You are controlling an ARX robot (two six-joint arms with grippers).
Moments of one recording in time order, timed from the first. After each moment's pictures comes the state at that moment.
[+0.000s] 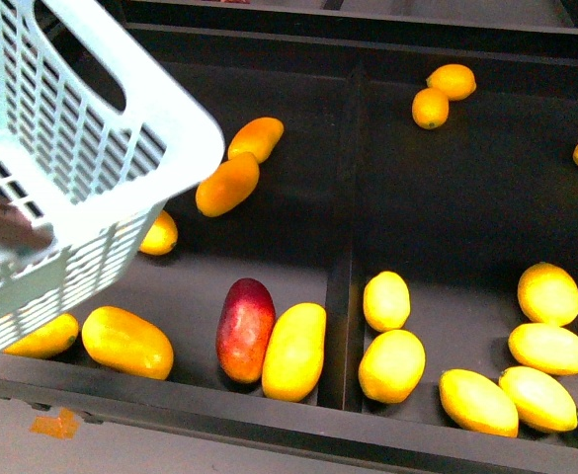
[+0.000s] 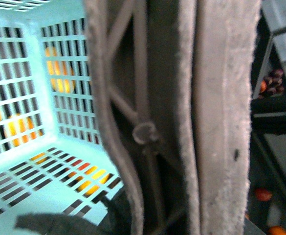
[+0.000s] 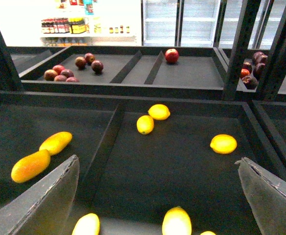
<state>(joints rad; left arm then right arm) -0.16 1.08 0.92 -0.45 0.12 -0.86 0.00 0.00 0.02 0.00 0.00 0.00</state>
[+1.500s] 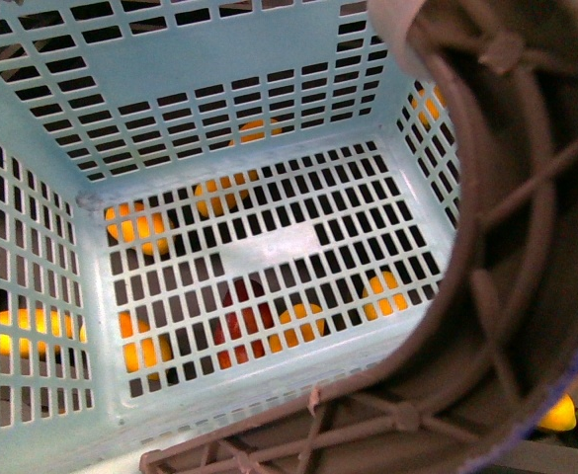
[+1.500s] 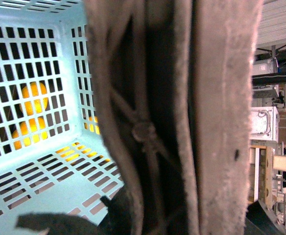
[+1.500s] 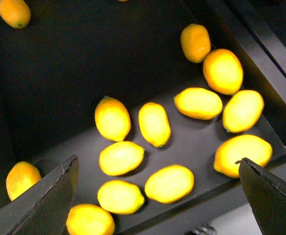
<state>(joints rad) -0.60 1.35 1.00 -0.17 0.29 -1.00 -0.17 1.10 0.26 0.17 0.22 0.34</state>
